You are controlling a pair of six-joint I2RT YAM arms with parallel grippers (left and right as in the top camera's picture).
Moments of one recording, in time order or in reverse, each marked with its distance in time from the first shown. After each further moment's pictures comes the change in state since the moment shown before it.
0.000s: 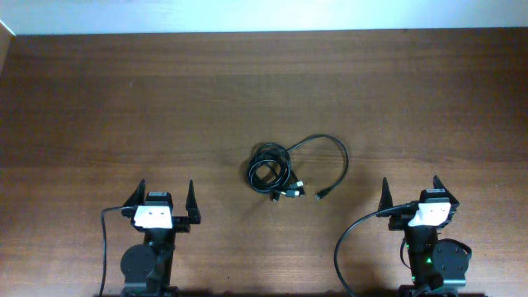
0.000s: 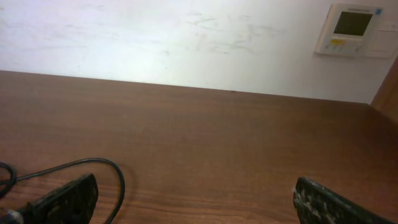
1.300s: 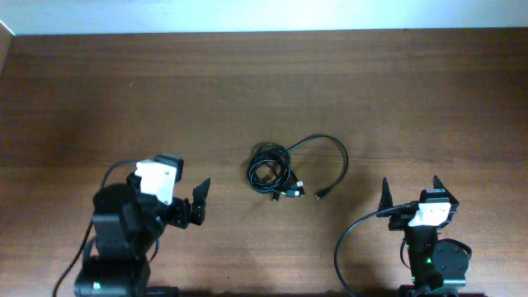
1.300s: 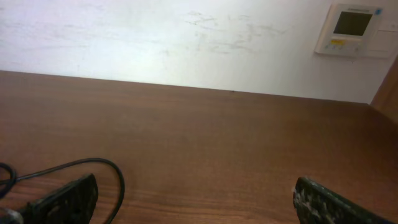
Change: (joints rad) left arm -0.001 0.631 0.716 -0.596 0.291 0.072; right arm 0.001 0.000 0.000 -0.001 0.002 0.000
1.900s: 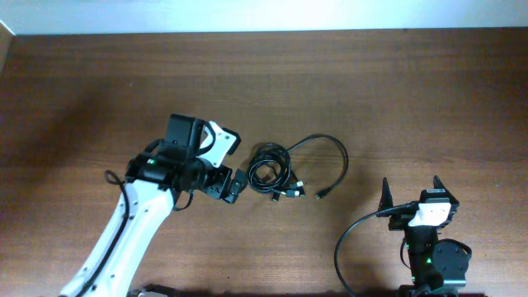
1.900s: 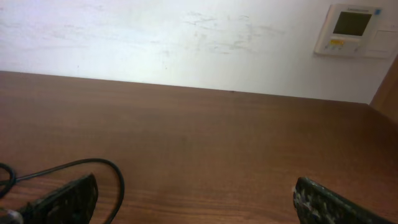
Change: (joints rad) left arm -0.237 0.686 0.278 -0.177 0.016 0.074; right arm 0.000 -0.002 0.000 0.000 0.002 0.000
